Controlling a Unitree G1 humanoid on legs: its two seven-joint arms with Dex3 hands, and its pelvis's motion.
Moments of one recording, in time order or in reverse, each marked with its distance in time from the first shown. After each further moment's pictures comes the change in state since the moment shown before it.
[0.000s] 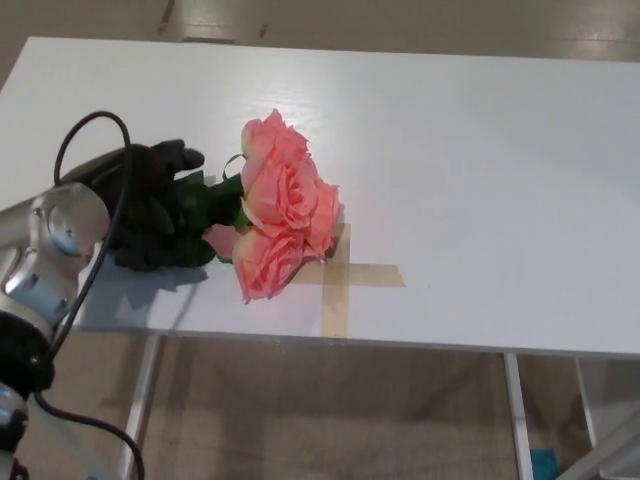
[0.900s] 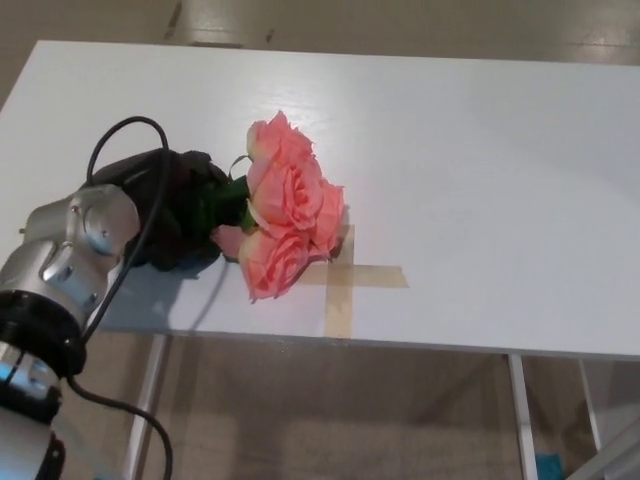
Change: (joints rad) left_arm -0.104 -0.077 -0.054 0.180 0.036 -0.078 0.052; right_arm -0.002 0.000 -0.007 0.000 0.002 -0.002 0.018
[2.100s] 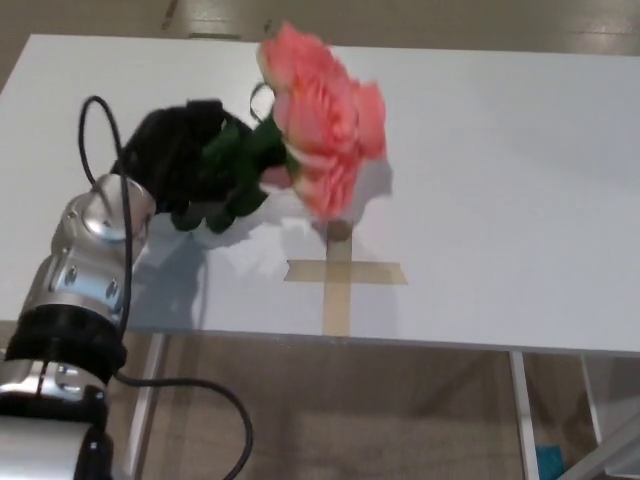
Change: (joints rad) left_arm 0.059 -0.191 0.471 -0.123 -0.254 0.009 0.052; right_arm -0.006 0.000 -0.001 -0.002 0.000 -0.001 0.011
